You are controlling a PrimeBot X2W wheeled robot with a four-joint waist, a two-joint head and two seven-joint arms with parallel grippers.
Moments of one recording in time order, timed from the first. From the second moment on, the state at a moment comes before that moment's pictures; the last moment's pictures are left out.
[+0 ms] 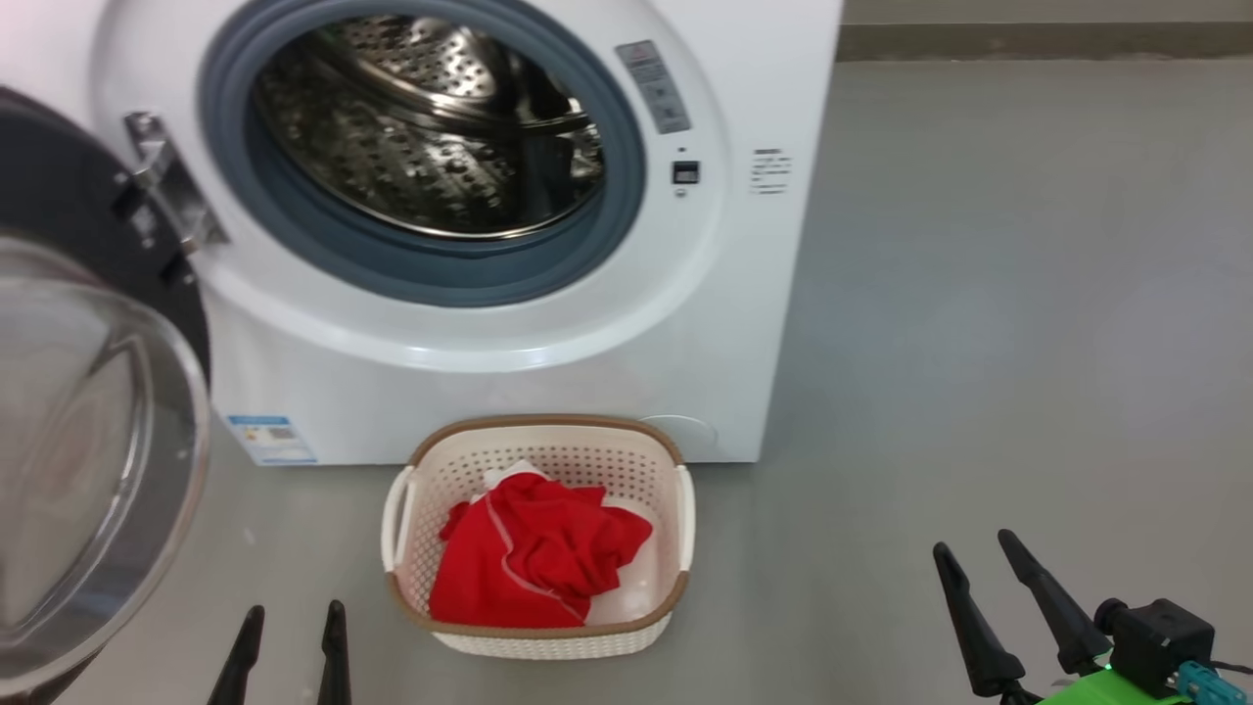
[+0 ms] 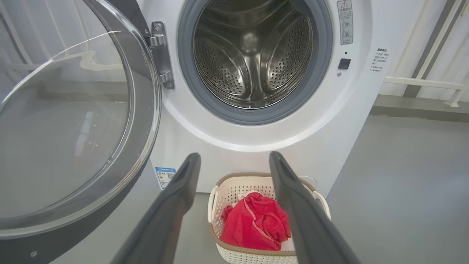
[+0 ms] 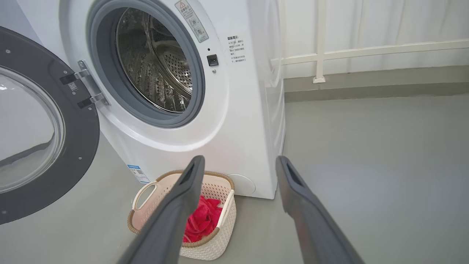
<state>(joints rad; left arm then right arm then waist) 0.10 0.05 0.06 0.16 -0.15 -0.04 -0.26 0.08 -0.19 0.12 0.21 0.48 0.12 -0.26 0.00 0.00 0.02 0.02</state>
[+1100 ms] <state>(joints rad) 0.15 0.05 0.04 0.16 -0.28 0.05 -0.26 -0.05 -0.21 0.36 0.26 0.49 0.12 -0.26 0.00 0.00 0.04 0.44</state>
